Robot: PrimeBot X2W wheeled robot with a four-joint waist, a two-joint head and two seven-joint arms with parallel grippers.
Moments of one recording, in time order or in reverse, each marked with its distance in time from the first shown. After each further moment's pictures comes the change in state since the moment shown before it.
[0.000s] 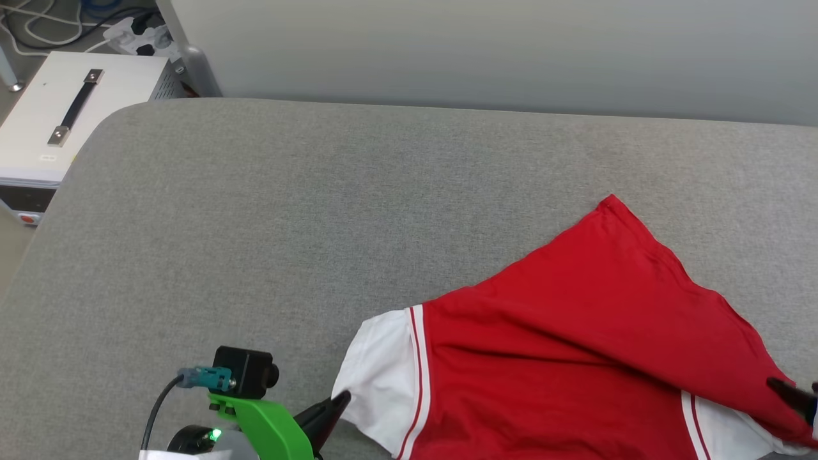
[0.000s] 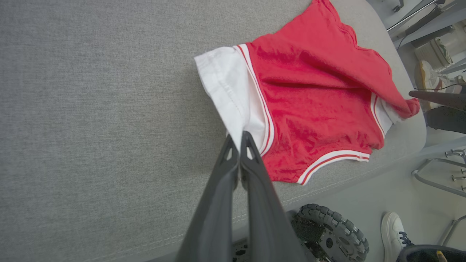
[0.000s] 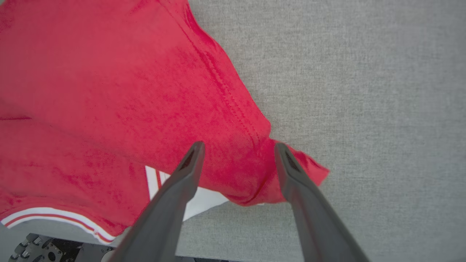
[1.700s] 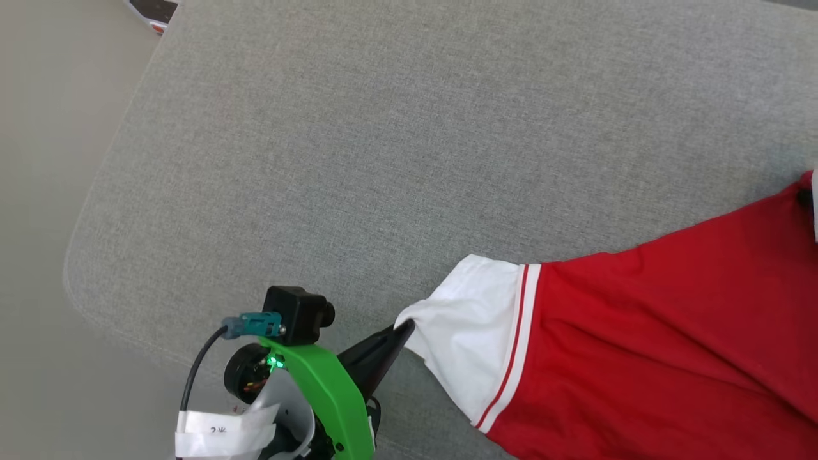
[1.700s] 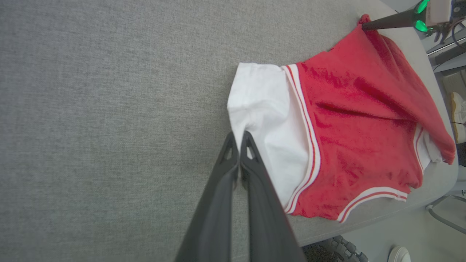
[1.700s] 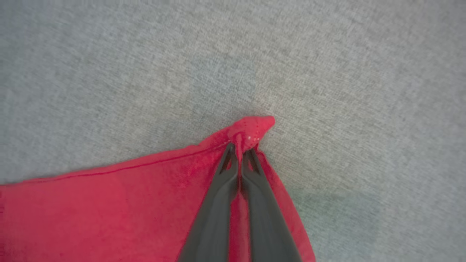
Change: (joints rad) left arm -0.189 -0.117 -0.061 0.028 0.072 -0.108 -0.056; right arm -0.672 -0.143 0.355 0.255 -0.066 0.000 0.192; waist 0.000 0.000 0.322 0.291
